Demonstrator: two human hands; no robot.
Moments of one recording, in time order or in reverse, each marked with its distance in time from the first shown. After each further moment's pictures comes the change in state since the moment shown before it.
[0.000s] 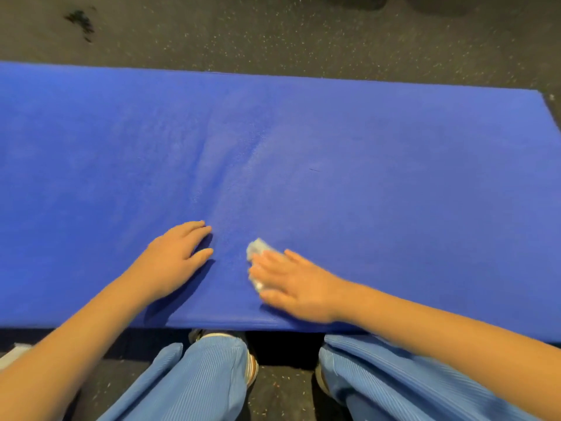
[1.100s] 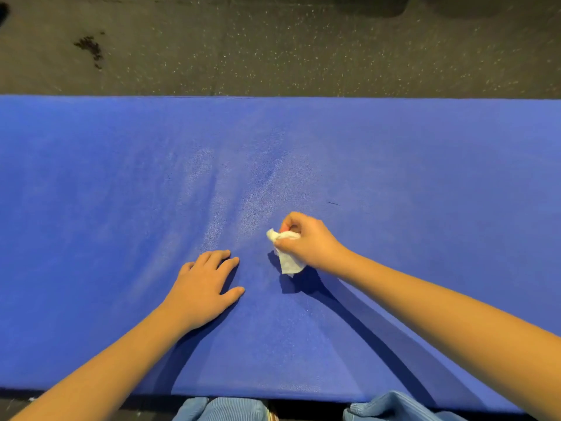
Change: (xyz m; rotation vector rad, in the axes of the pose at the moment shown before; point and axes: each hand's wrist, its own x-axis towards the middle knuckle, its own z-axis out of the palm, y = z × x) left_hand 0.050 0.002 -0.001 0.243 -0.105 0.048; right_hand 0.096 0.069 -0.056 0.589 0.394 0.434
